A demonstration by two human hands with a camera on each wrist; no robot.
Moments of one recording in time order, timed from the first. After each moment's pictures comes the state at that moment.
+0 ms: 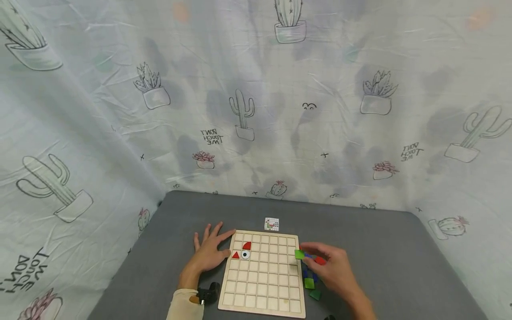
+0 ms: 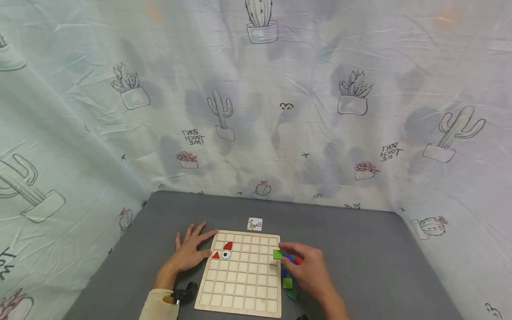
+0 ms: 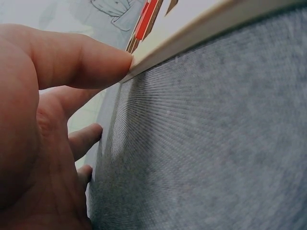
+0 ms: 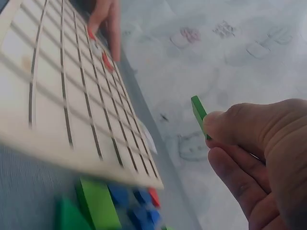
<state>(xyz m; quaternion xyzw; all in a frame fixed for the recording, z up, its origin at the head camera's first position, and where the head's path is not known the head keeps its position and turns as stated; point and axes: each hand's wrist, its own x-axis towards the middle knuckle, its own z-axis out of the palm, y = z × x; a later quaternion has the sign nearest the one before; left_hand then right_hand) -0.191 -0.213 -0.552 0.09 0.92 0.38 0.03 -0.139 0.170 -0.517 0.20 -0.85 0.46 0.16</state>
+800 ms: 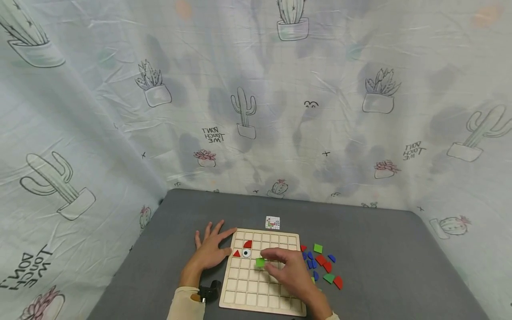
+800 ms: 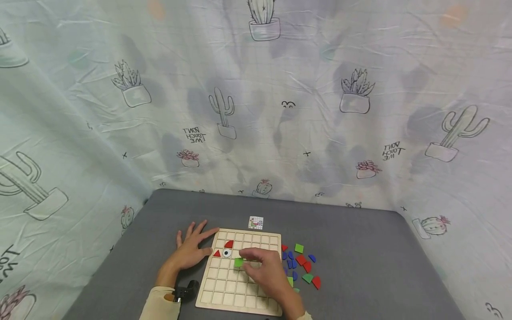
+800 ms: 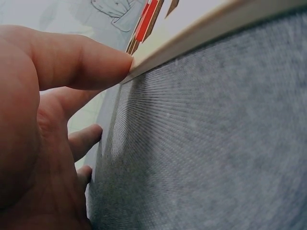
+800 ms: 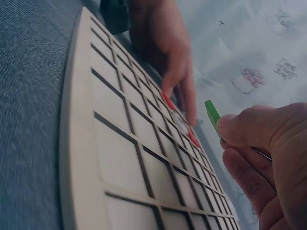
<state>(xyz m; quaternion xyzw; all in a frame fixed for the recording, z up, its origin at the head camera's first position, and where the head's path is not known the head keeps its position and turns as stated) -0.190 -0.211 -0.548 0.09 0.92 0.37 0.02 -0.148 0.079 -0.547 0.26 -0.81 0.52 0.05</state>
